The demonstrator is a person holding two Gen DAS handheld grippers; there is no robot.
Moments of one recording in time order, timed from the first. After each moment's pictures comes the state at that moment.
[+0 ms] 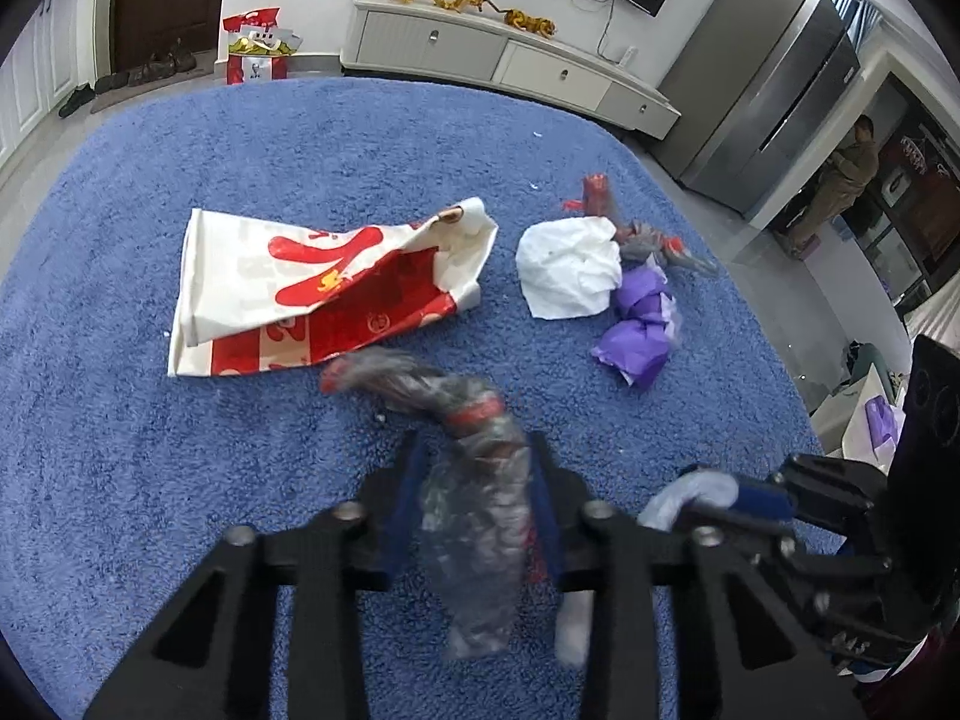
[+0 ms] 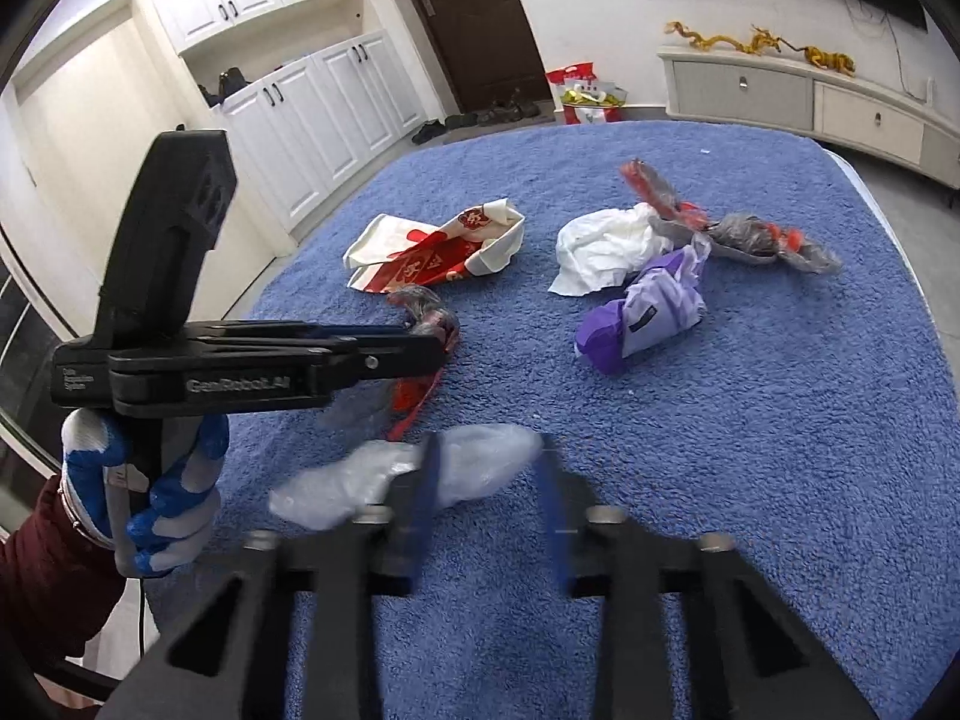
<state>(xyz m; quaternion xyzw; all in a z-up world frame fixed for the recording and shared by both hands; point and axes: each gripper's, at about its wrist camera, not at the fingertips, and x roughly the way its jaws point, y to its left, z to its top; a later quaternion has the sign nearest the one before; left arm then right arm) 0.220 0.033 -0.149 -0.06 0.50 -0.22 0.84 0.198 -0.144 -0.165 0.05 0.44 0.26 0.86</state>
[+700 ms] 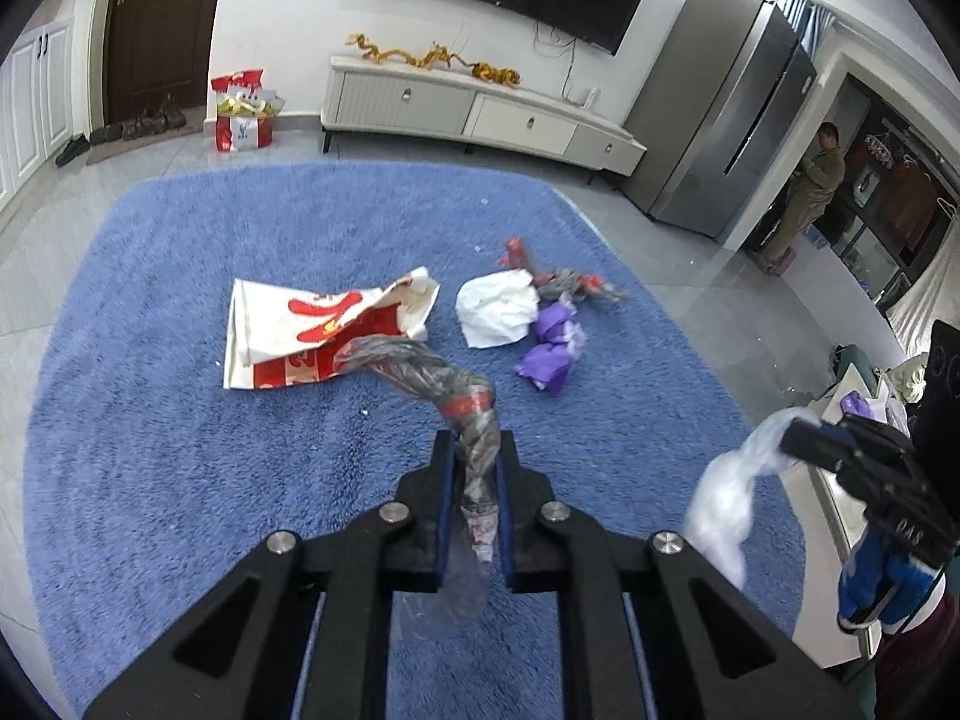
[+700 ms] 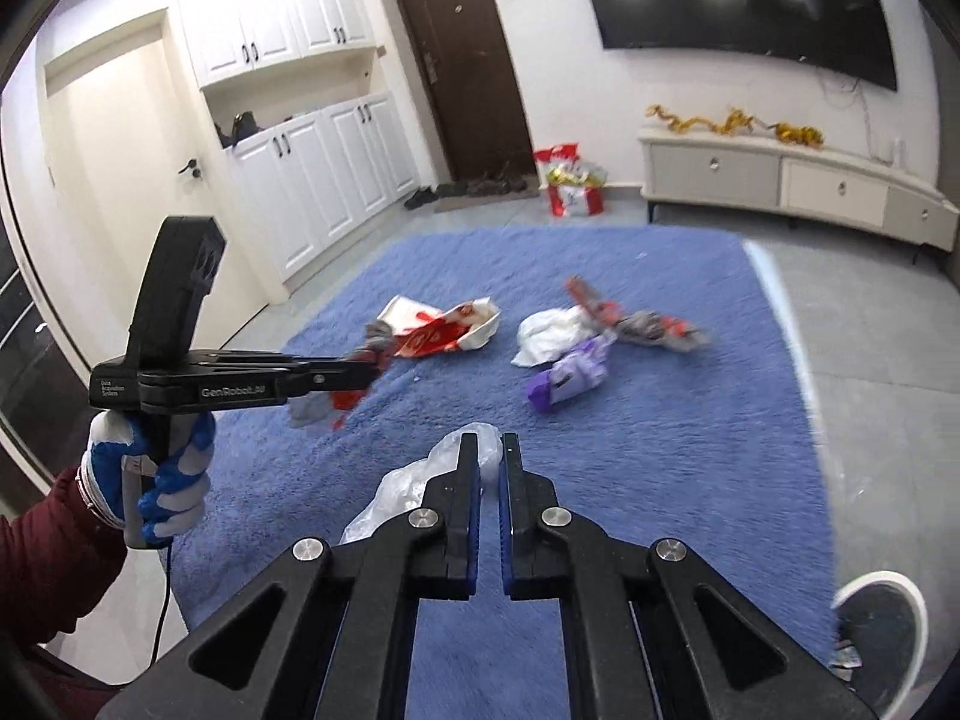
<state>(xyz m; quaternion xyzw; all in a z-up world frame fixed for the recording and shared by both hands) 0.160 0.052 -0.084 -0.06 0.43 -0.24 0.87 0.130 -0.198 -0.086 0.04 0.36 0.23 0.91</state>
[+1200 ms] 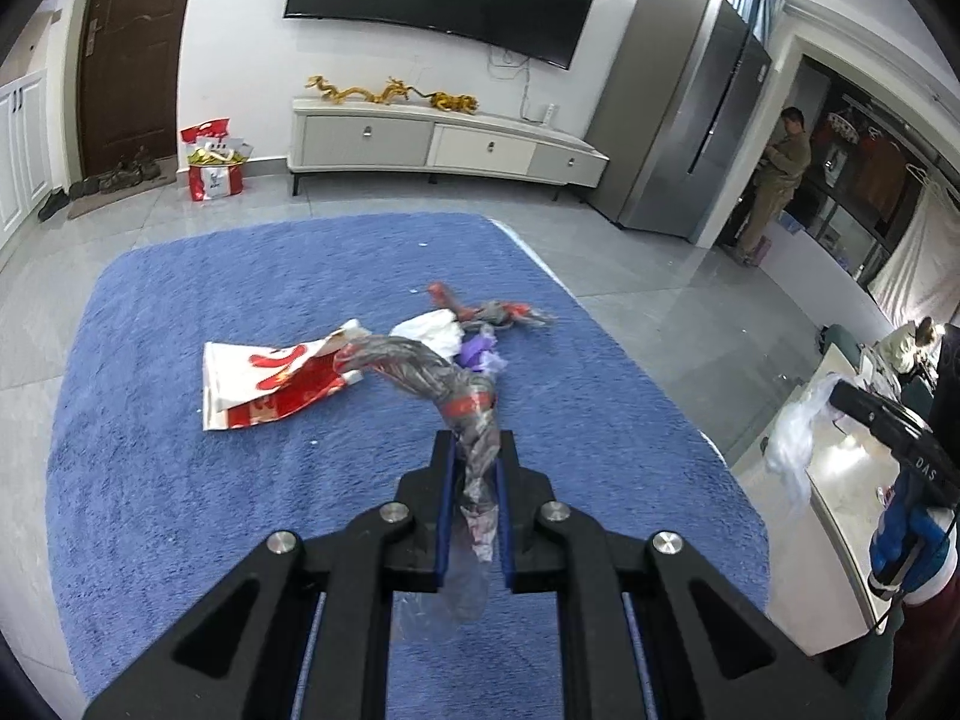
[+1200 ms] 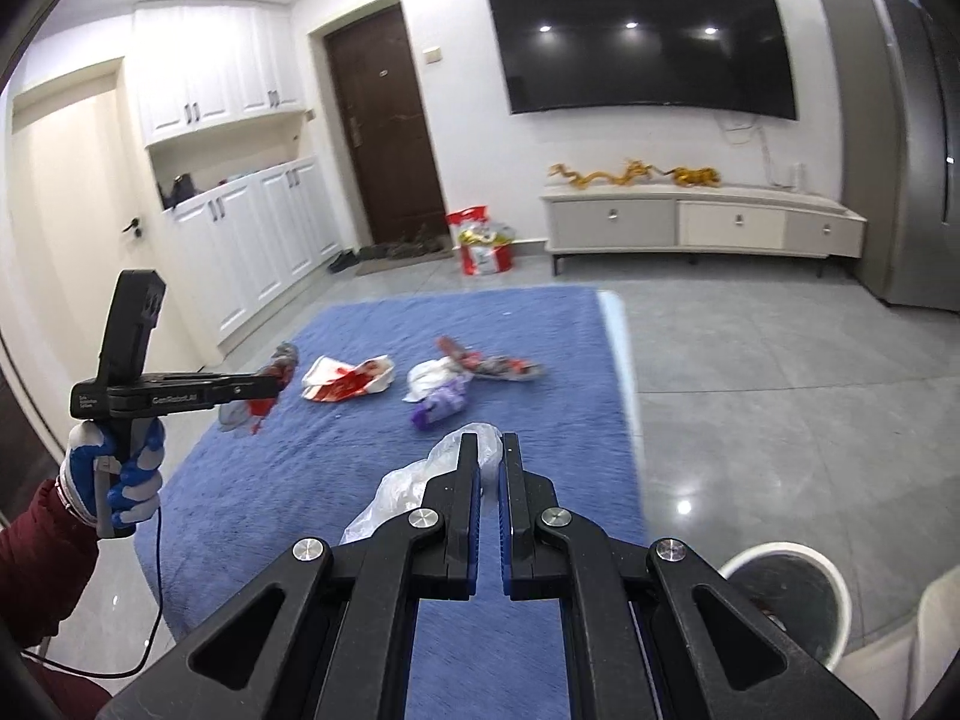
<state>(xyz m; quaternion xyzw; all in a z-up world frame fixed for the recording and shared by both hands) 0.127 0.018 -0.039 -0.02 0.40 -0.27 0.88 0.055 -0.294 -0.036 0.05 0.30 0.13 0.94</state>
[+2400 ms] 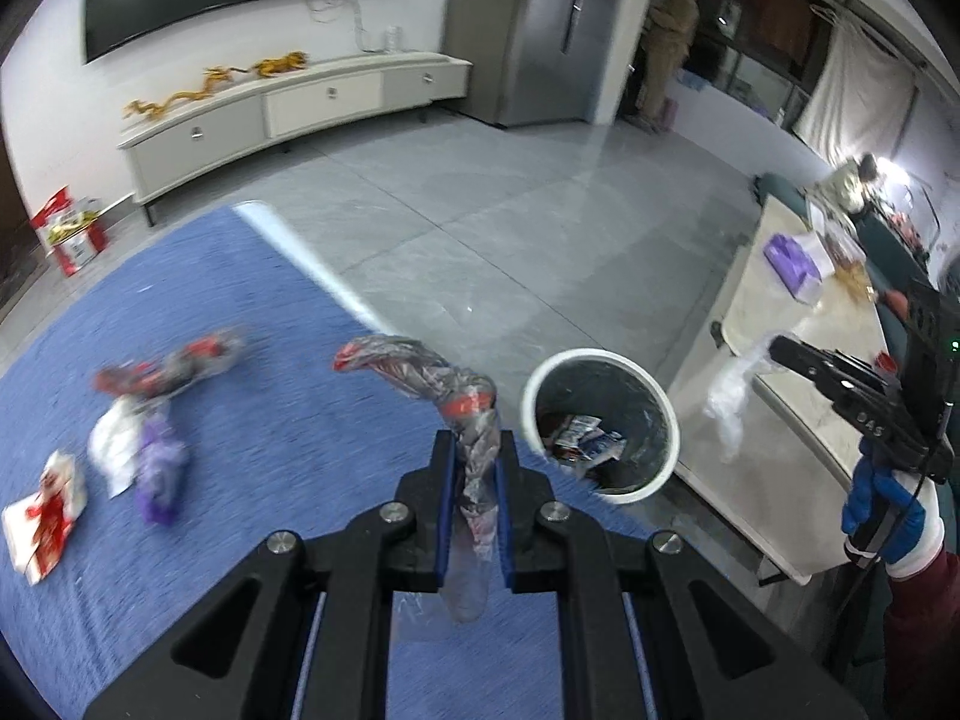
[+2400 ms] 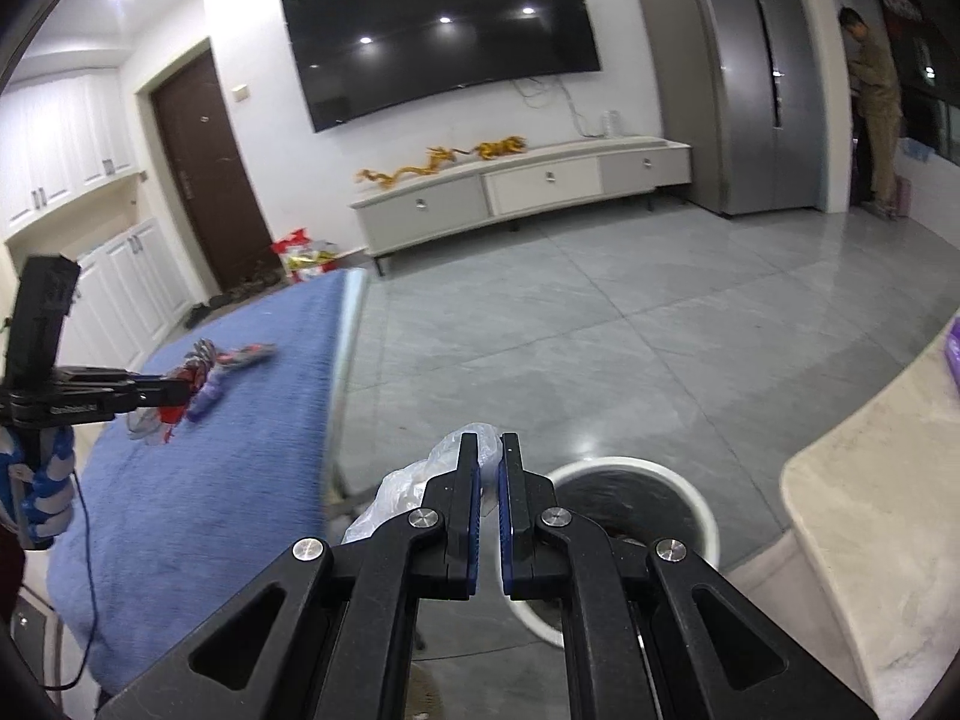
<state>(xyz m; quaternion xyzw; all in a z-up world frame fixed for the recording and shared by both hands) 0.126 -0.236 -0.065 0.12 0.43 -0.39 0.80 0.005 -0.476 -0.101 0.13 0.32 -0.07 0.94</state>
